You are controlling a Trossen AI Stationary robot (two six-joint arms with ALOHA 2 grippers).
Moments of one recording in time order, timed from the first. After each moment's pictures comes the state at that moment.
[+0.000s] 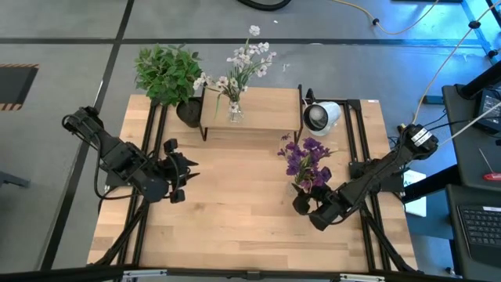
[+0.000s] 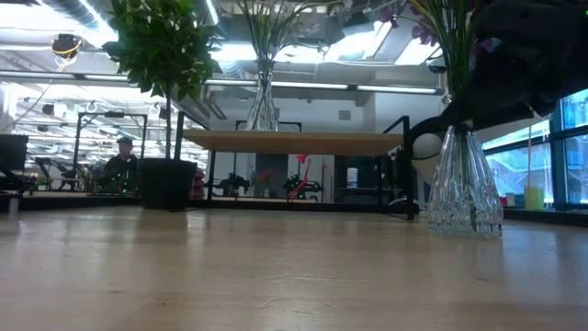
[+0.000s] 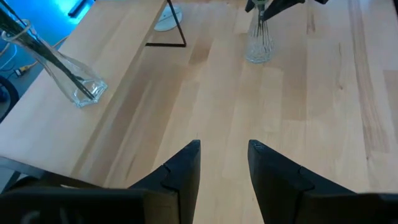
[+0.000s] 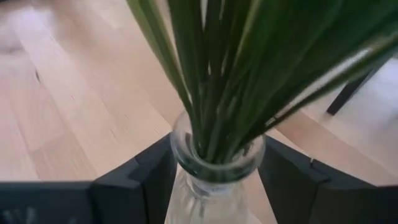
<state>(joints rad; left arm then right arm) -0.65 1.13 1.27 -1.13 -0.74 -0.61 0.66 1.47 0.78 -0.55 0.98 1.23</state>
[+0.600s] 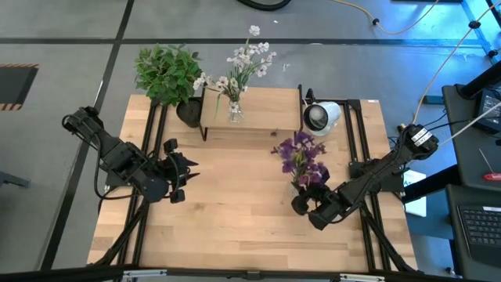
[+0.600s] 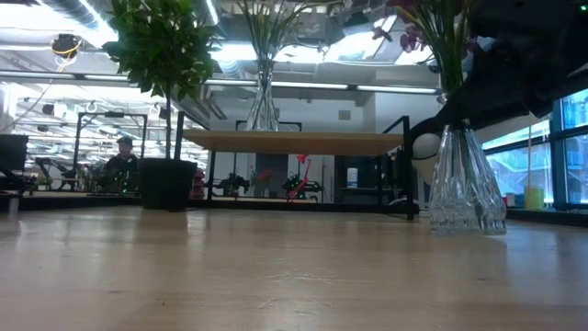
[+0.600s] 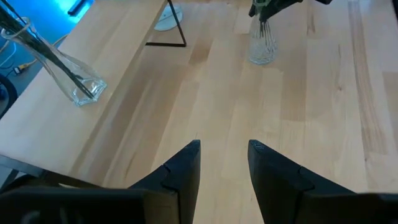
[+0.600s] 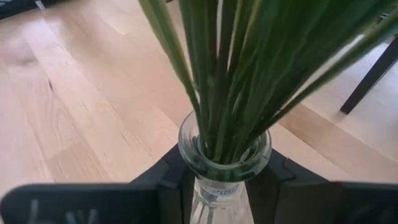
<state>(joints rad) -0.65 1.13 1.27 -1.13 -0.74 -0.62 0.65 1.47 0.78 -0.50 0.96 1.23</state>
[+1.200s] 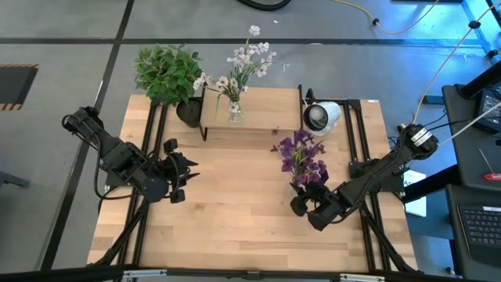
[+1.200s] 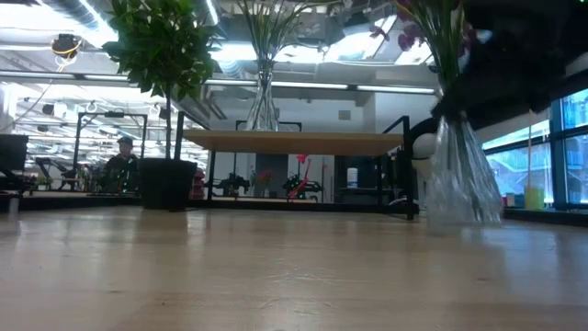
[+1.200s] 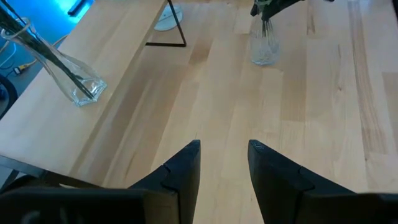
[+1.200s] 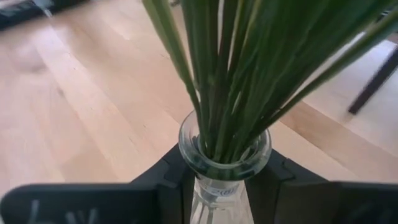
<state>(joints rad) -0.65 1.13 1.27 -1.13 -0.74 -0.62 0.65 1.47 0.80 -0.49 0.97 1.22</state>
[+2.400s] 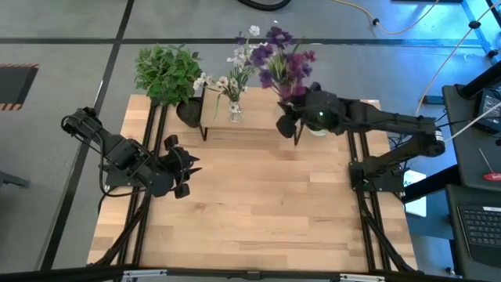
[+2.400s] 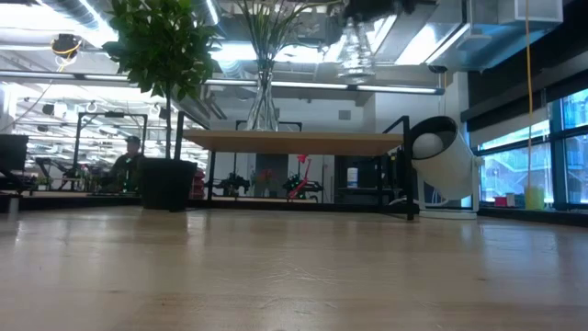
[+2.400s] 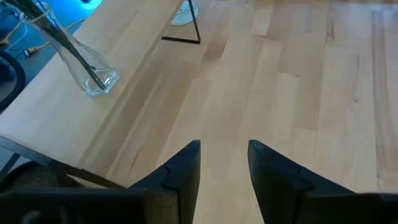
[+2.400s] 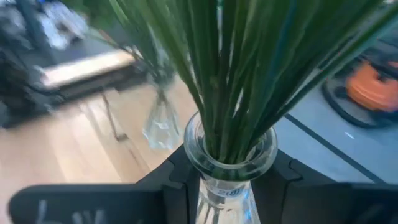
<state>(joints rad) -0.58 1.13 1.27 -1.13 -0.73 -0.65 -0.10 1.36 1.46 -0.59 0.57 0.17</state>
